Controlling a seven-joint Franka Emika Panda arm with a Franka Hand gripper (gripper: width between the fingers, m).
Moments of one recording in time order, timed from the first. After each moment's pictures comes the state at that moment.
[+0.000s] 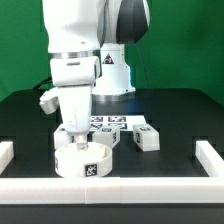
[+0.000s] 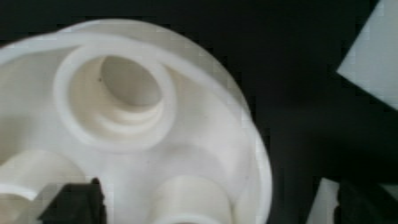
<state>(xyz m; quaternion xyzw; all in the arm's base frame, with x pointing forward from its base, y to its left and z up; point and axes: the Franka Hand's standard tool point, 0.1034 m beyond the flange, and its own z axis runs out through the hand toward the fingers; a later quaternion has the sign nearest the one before) 0.529 -0.076 0.028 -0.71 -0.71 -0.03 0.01</state>
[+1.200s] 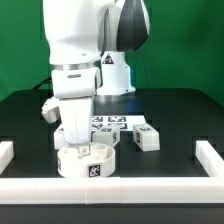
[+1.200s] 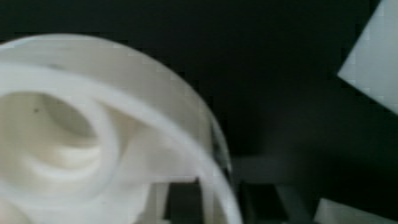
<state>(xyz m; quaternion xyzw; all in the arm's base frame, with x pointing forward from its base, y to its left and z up) 0.524 -0.075 0.013 -0.71 -0.70 -0.03 0.02</state>
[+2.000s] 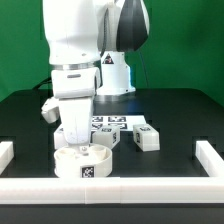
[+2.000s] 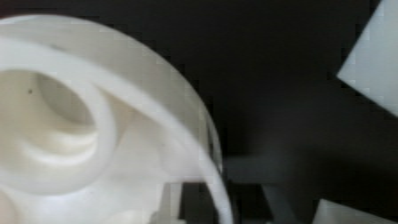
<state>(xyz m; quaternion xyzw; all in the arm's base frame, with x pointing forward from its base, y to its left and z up) 0.523 -0.076 0.013 -0.71 -0.70 -0.03 0.02</state>
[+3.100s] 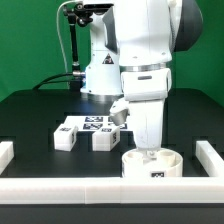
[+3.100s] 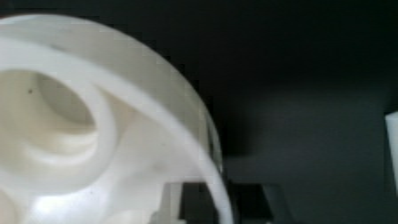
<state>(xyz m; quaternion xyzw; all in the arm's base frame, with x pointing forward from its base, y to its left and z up) 0.555 0.044 0.014 -0.77 -0.64 -0.05 0.03</state>
